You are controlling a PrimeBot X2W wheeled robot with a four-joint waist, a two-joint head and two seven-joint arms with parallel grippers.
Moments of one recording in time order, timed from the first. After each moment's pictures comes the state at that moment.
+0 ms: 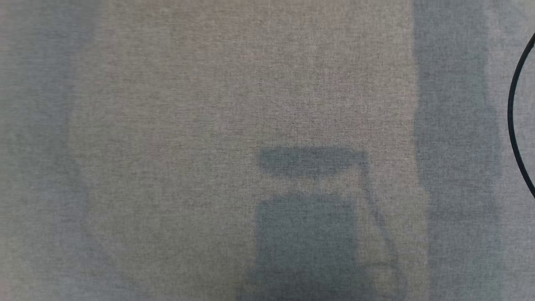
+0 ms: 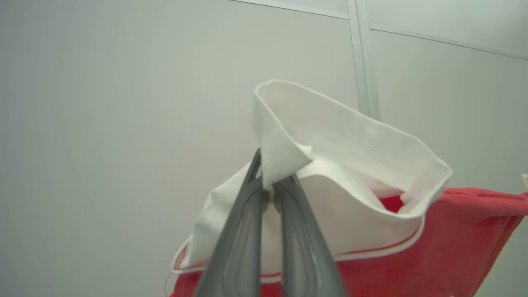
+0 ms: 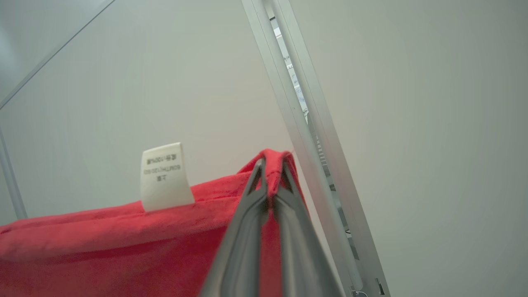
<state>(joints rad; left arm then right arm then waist) -1.76 0.50 -0.39 0.52 -0.78 -0.13 -0.25 -1.85 -0.05 -0.09 0.72 0.33 0.13 -0.12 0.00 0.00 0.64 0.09</state>
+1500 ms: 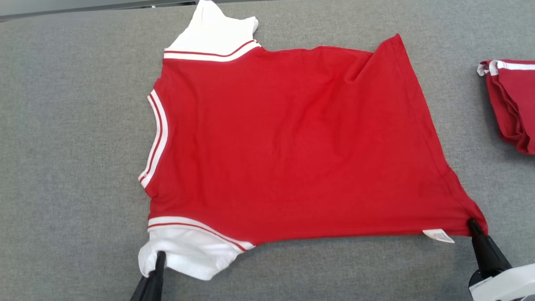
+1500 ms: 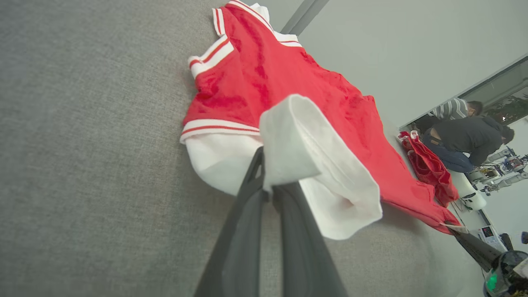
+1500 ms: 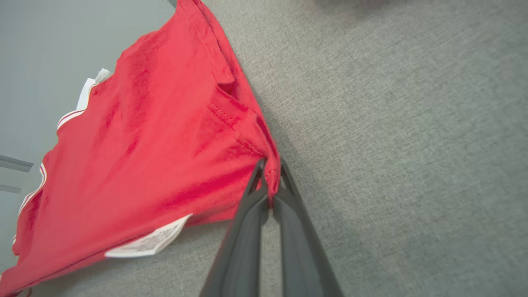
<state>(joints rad) 0.29 0.32 -0.29 -0.17 -0.85 -0.13 -0.26 0.22 -0.07 -0.22 -0.13 0.67 0.13 0.17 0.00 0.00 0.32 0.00</state>
